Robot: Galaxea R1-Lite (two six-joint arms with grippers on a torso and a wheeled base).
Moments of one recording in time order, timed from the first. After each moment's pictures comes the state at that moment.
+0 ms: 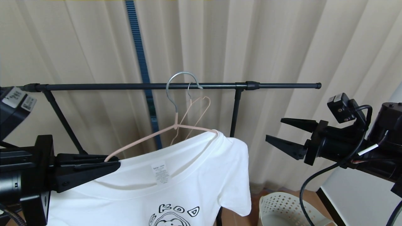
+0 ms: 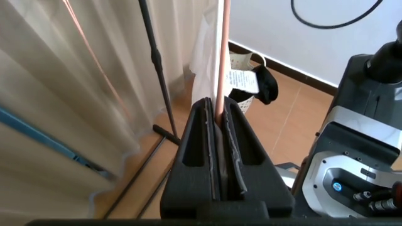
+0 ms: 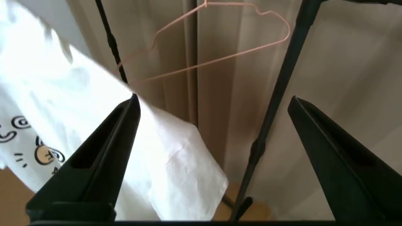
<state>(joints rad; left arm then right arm) -0.28 1.11 -0.74 0.05 -0.65 0.31 0.25 1.59 -0.54 -0.91 0.53 -0.02</state>
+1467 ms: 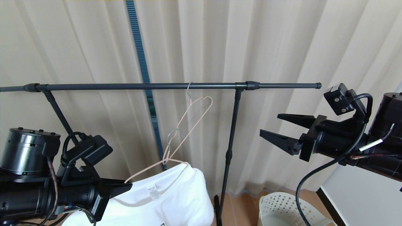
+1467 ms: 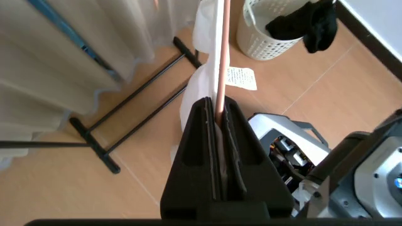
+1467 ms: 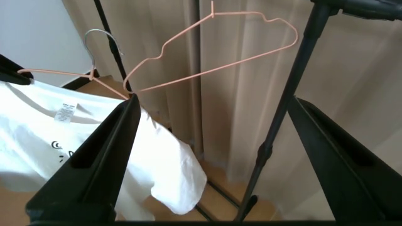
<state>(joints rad) -0.27 1.38 -0.55 -0.09 -0.34 0.27 0.35 1.54 -0.61 -0.77 0.42 0.00</state>
